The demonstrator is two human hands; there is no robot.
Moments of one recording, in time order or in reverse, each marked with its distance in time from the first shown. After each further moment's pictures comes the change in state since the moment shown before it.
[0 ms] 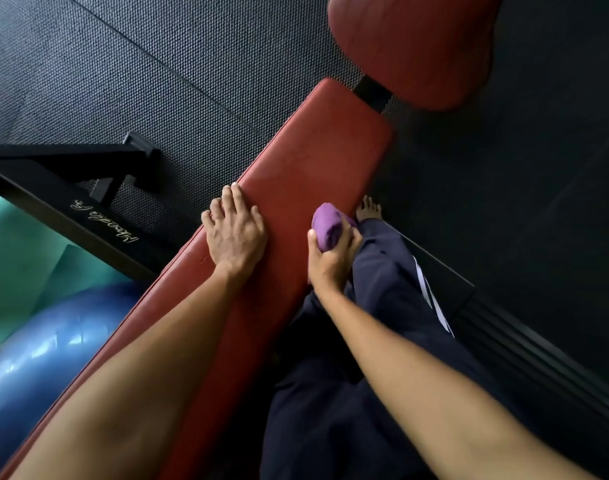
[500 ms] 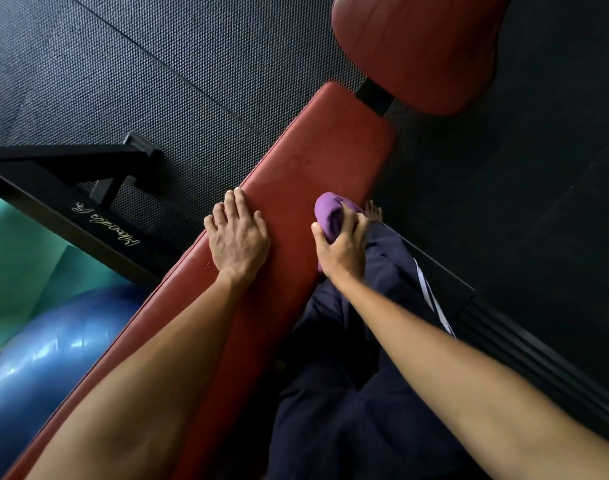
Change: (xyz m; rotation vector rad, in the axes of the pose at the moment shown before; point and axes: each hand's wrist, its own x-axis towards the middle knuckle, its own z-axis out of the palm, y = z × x) left_hand 0.000 0.001 -0.003 -0.034 -0.004 -0.010; right_hand 0.040 -0.009 -0.014 -0.291 -0.152 -0.121
